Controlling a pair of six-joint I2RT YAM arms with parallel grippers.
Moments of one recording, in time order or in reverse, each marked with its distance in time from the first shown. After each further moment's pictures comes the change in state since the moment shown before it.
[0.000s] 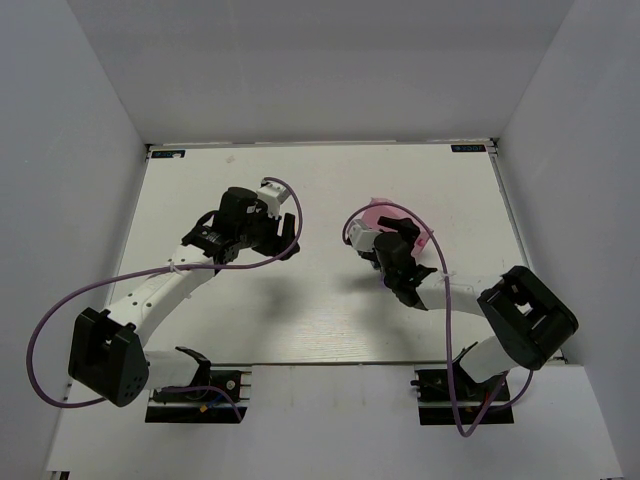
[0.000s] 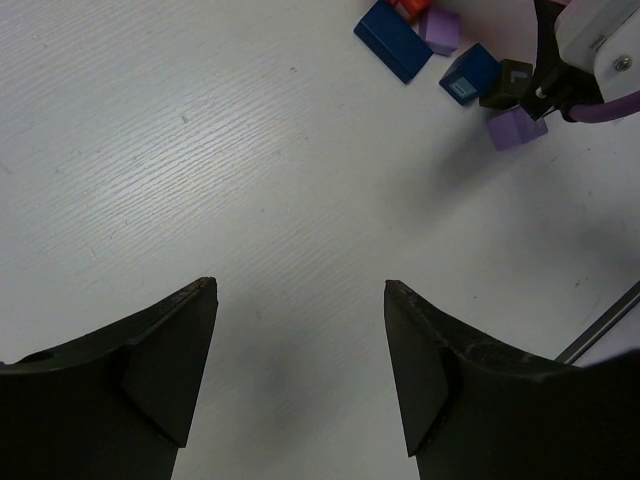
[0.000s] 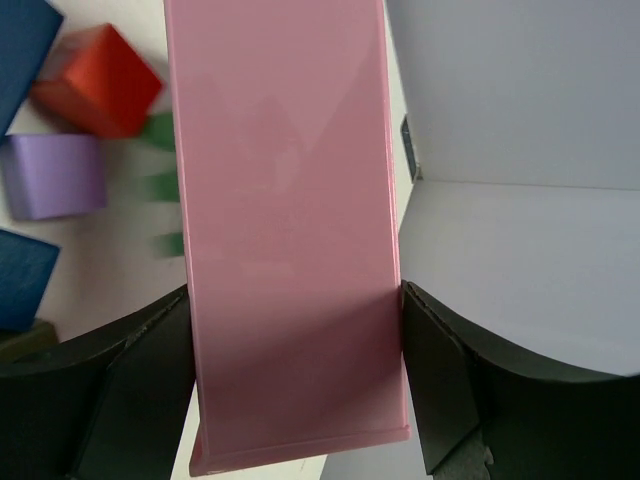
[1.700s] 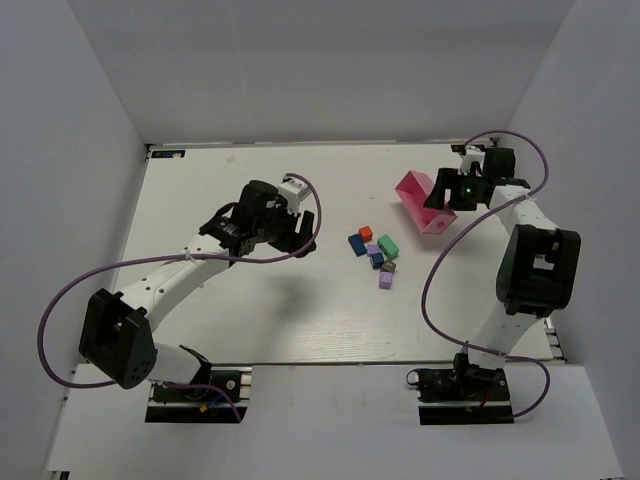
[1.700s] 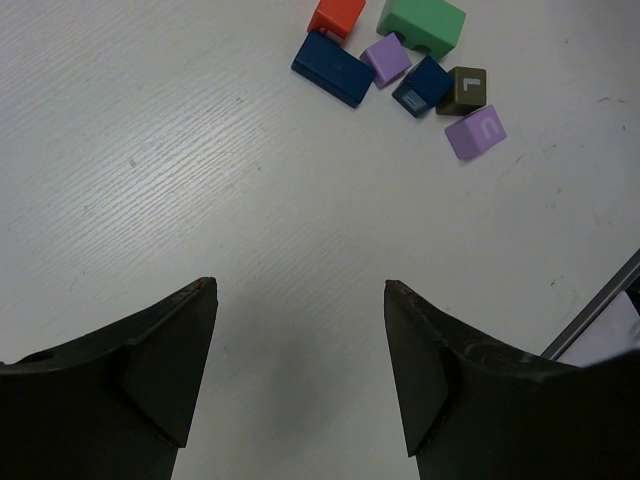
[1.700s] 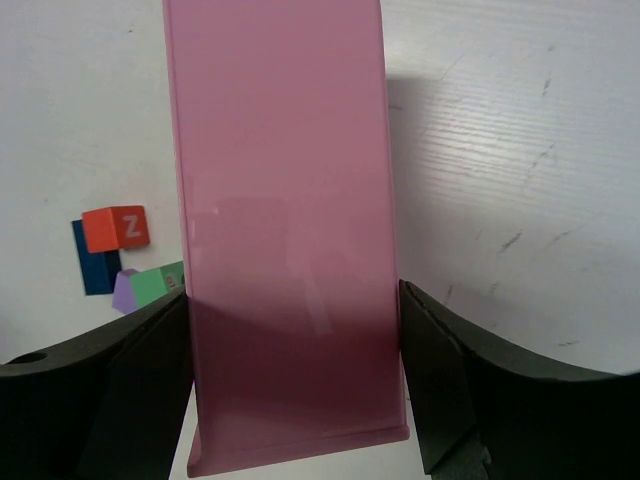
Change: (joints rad) left arm -0.092 0.103 0.105 -0.003 -0.009 0.008; right arm -0.830 0.289 0.758 -0.874 -1.146 0.865
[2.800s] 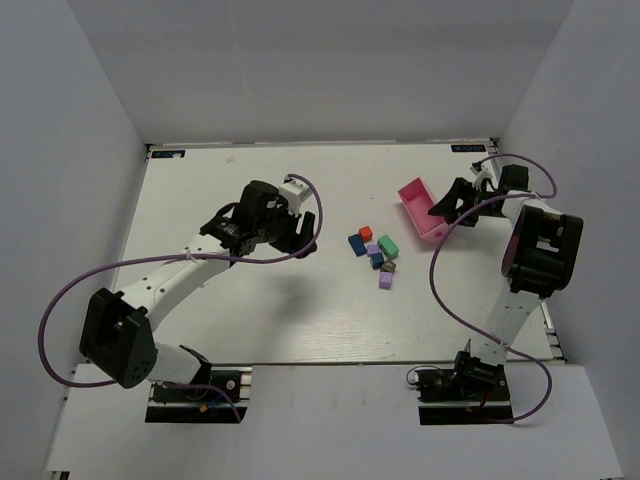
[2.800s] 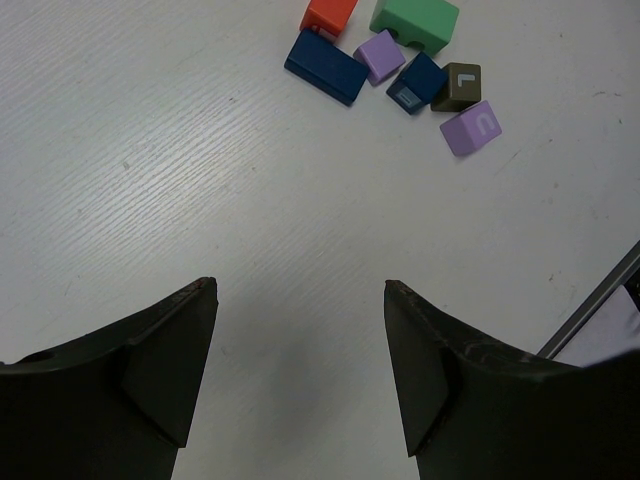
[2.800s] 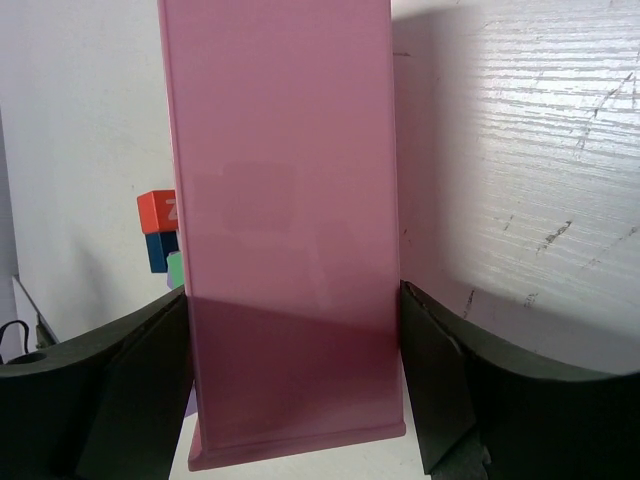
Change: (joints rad) left arm -0.004 0.003 0.000 0.002 0.013 0.008; right arm -0.153 0.211 0.011 0.020 -0.359 0.084
